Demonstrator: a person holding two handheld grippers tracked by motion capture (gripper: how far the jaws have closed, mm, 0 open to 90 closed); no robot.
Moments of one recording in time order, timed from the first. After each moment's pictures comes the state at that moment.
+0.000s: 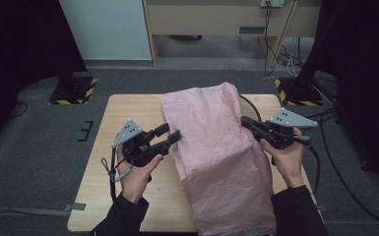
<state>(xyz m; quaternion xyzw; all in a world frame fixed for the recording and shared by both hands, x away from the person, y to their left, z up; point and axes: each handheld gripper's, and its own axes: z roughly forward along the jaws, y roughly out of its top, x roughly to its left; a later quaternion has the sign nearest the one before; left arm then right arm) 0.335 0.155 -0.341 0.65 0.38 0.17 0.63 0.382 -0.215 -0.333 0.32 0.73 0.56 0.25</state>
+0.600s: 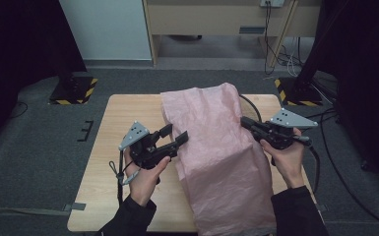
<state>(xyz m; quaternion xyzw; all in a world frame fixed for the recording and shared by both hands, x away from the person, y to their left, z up) 0.334 0.136 -0.343 0.64 0.40 0.16 0.64 0.381 -0.215 -0.333 0.31 0.73 0.56 0.24</state>
